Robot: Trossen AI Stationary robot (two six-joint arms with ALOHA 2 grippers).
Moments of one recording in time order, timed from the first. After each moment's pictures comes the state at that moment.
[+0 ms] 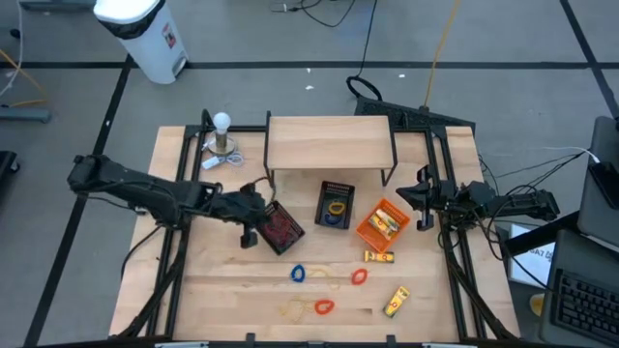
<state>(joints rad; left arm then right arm) -0.16 1.15 0.73 -0.36 -0.13 -0.22 0.09 0.02 0.01 0.30 0.21 0.00</state>
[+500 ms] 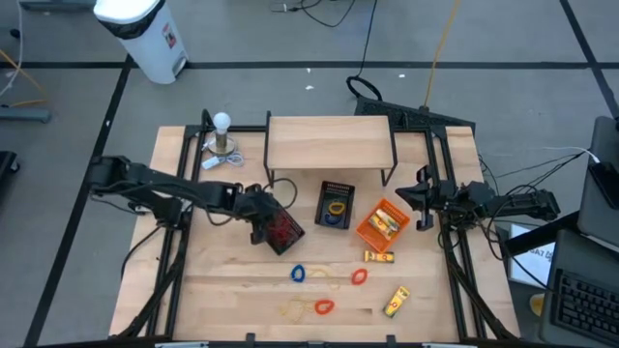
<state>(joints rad) -0.06 1.37 0.73 -0.36 -0.08 -0.22 0.09 0.03 0.01 0.30 0.21 0.01</state>
